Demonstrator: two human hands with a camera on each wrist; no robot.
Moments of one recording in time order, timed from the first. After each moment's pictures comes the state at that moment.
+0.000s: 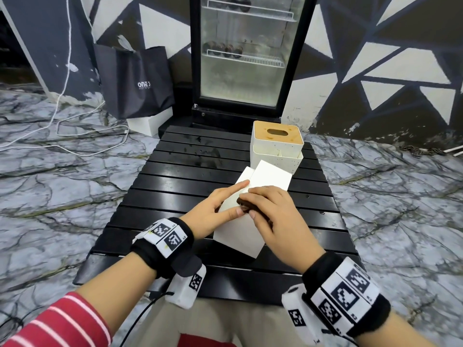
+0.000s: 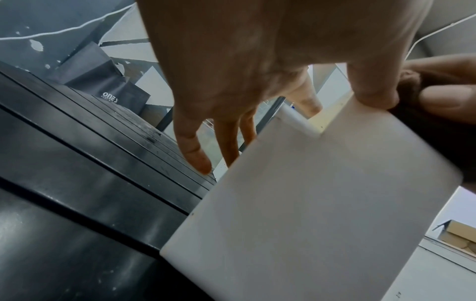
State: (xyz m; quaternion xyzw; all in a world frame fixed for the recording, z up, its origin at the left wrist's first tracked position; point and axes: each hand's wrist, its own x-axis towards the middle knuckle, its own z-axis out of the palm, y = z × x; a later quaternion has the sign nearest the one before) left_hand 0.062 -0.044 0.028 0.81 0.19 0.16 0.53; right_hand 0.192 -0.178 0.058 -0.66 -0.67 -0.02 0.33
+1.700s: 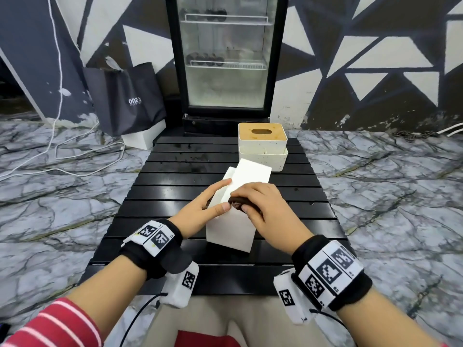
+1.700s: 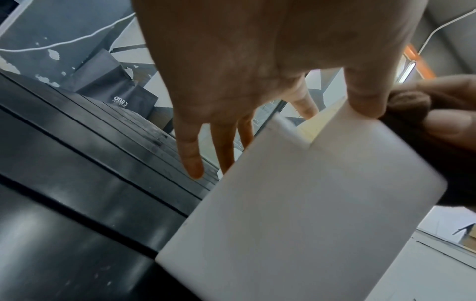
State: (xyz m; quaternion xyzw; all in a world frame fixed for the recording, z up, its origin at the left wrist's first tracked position) left_hand 0.063 -0.055 0.042 0.79 0.22 0.15 0.56; right_hand 0.202 -0.191 0.065 -0.66 -0.66 0.04 0.35
